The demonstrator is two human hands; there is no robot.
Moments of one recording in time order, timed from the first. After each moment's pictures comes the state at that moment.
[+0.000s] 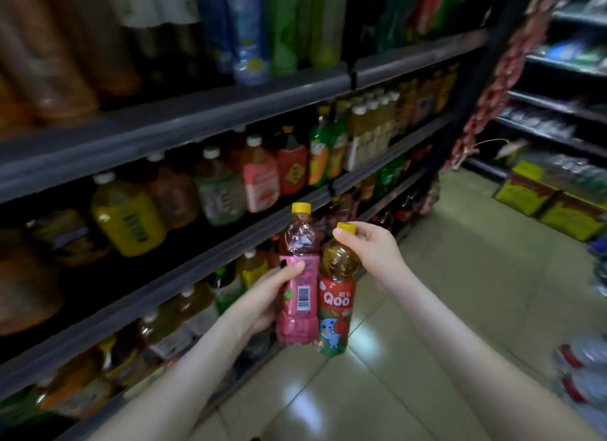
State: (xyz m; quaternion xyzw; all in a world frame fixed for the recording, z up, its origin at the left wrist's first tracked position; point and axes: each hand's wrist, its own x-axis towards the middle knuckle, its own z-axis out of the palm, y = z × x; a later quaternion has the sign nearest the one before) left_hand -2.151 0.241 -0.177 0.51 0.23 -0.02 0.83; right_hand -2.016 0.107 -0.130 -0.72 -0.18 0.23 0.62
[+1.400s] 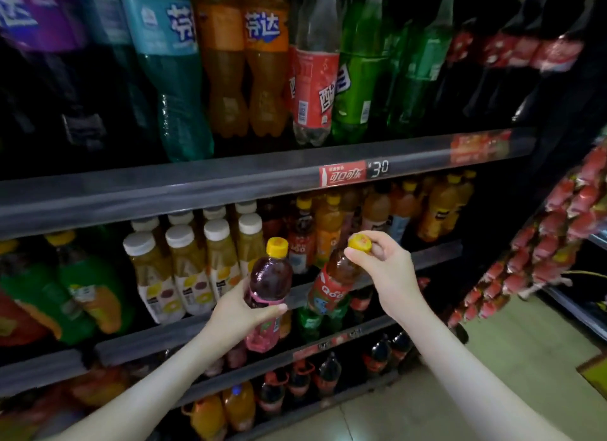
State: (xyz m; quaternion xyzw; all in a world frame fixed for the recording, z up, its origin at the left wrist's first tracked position) left_hand -1.488 0.202 -0.165 0.71 0.42 0.24 0.52; right_hand -1.268 0.098 -0.105 -0.61 -0.34 0.27 0.66
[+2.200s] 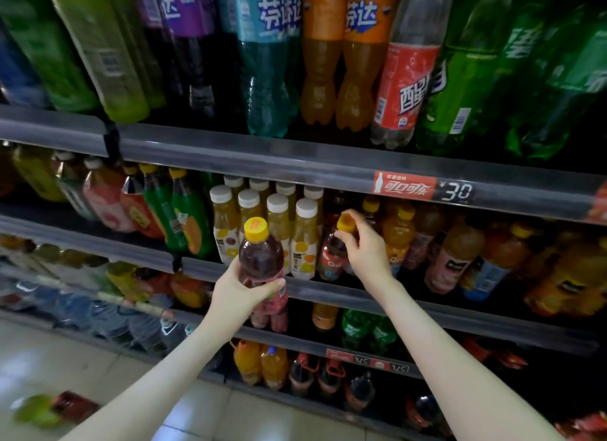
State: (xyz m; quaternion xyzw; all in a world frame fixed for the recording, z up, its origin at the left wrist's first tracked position) left_hand -1.482 0.137 -0.151 0.49 0.61 0.46 0.41; right_hand -1.260 0.206 -0.136 -0.58 -0.65 0.24 0.43
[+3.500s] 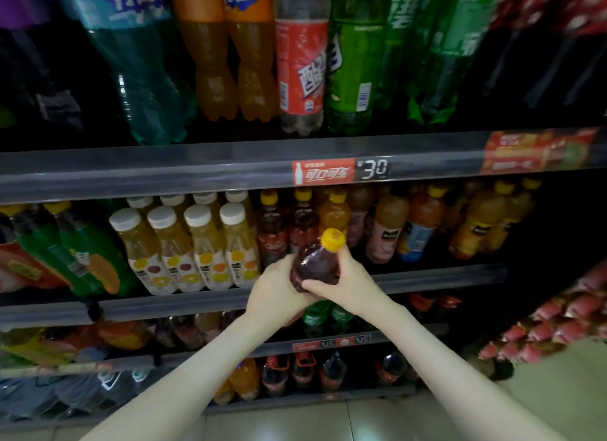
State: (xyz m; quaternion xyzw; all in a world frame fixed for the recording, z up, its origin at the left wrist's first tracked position) left_hand -1.360 0.175 -0.159 0.78 0.51 0.23 0.29; right_hand -1.205 0.137 -0.145 -0.61 -0.62 0.35 0.35
